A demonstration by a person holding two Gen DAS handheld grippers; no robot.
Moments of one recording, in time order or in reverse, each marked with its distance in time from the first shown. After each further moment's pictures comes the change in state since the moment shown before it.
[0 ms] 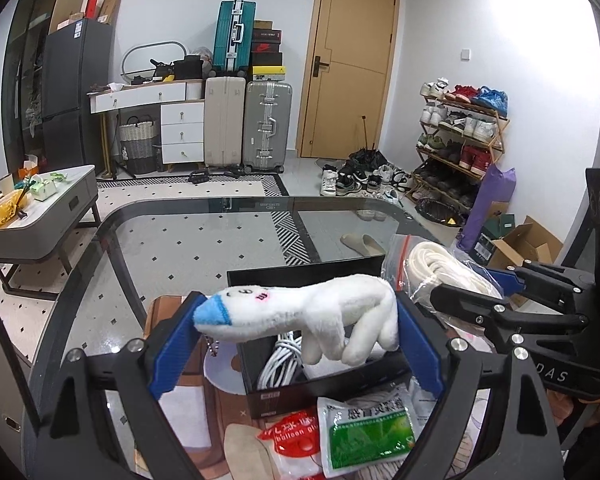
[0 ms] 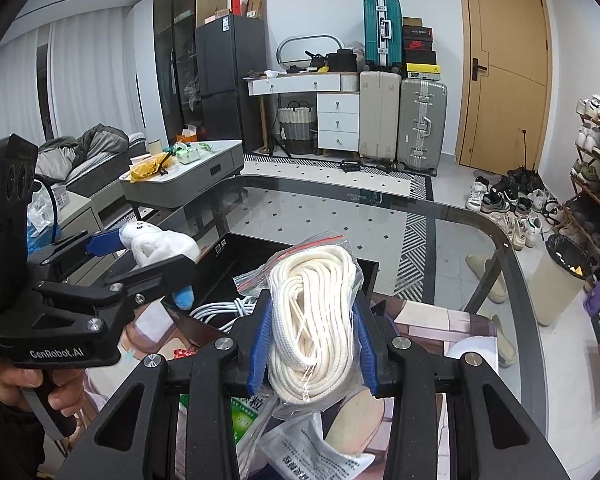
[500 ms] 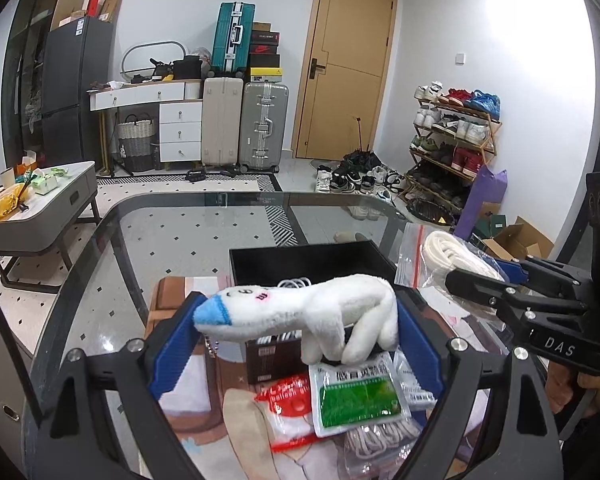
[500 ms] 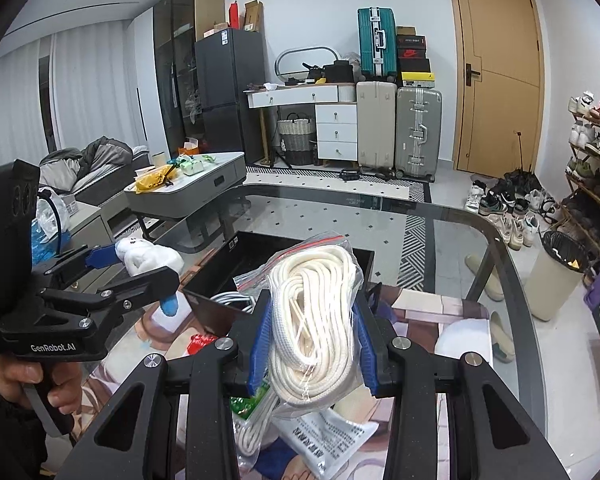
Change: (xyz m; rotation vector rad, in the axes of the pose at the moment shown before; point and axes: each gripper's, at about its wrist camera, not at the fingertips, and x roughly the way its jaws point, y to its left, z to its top) left arm -0.035 -0.001 -0.016 -0.017 -0.009 -0.032; right arm -0.038 0.003 -0.023 0.027 -0.053 0.000
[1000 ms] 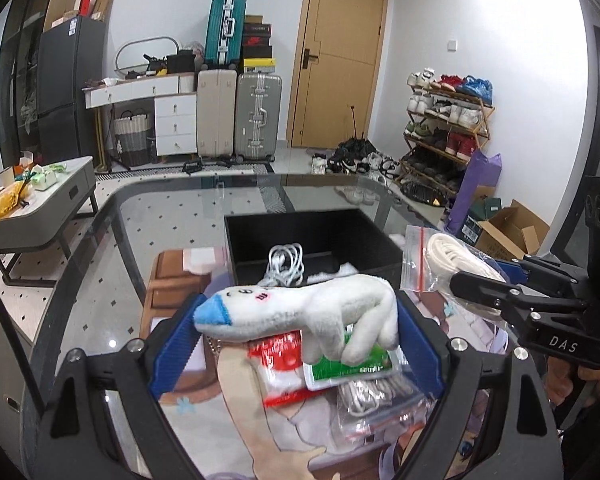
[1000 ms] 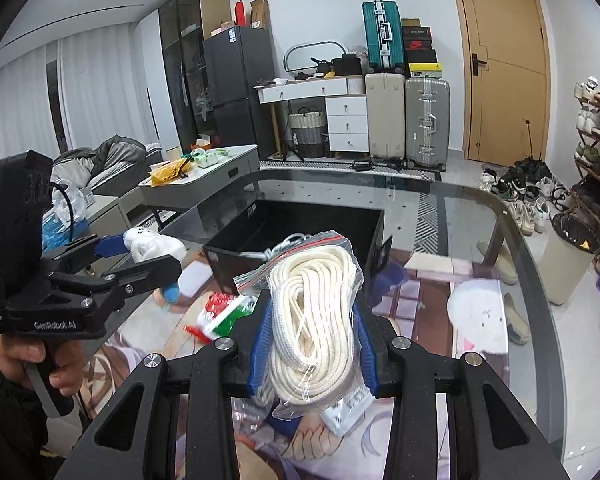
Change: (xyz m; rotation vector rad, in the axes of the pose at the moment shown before) left arm -0.019 -0.009 -0.023 0.031 0.028 -0.007; right arm -0.019 0.000 -0.041 0.021 0.006 0.052
